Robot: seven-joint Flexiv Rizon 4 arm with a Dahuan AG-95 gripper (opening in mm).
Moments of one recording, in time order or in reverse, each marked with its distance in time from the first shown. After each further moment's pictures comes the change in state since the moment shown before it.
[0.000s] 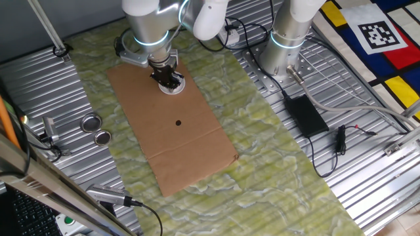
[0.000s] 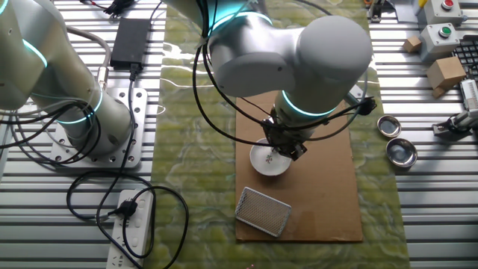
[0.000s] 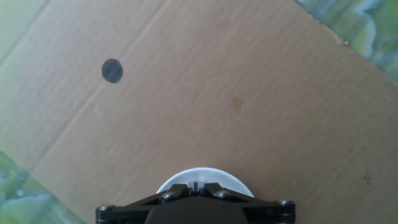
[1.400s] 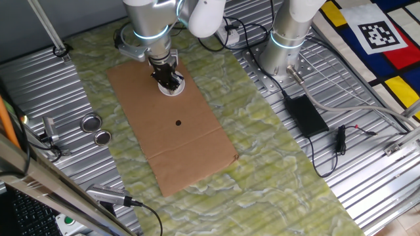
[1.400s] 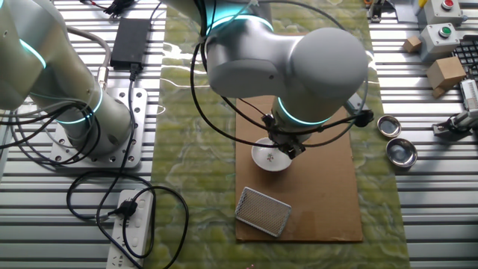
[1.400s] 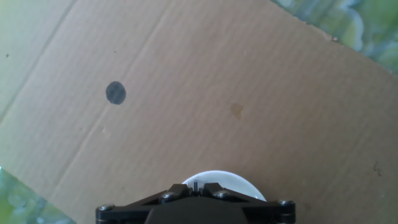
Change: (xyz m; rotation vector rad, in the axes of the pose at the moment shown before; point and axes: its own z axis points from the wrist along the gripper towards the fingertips) arm -0.011 0.007 -0.003 -0.047 -0.070 0.112
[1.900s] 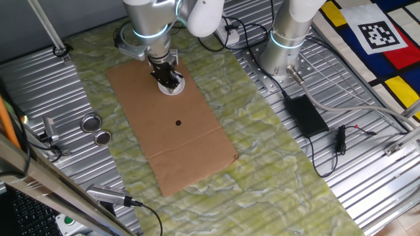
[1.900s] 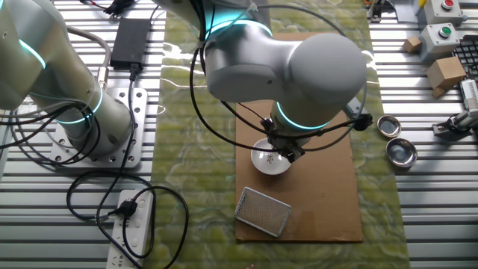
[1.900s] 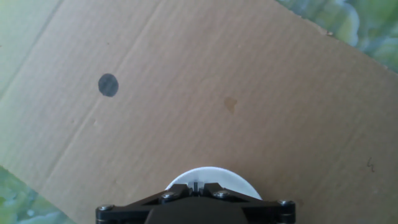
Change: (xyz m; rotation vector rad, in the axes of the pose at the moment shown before) arm 0.006 -0.005 0.001 0.002 0.002 -0.012
